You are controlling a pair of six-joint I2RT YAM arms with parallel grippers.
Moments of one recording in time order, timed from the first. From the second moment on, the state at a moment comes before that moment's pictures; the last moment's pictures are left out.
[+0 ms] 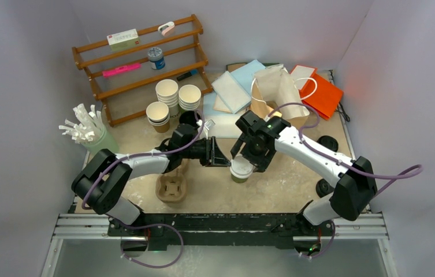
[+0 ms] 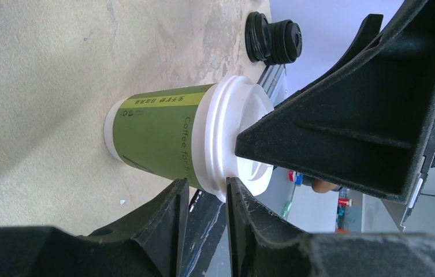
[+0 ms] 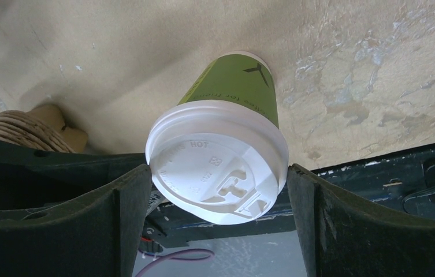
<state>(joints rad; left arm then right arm) -0.64 1.53 0.65 0.40 0.72 -0.91 0.74 1.47 1.23 -1.10 0.08 1.32</state>
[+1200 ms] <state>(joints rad) -0.66 1.54 0.73 0.25 0.71 -0.83 0.70 1.52 1.26 -1.13 0.00 1.27</state>
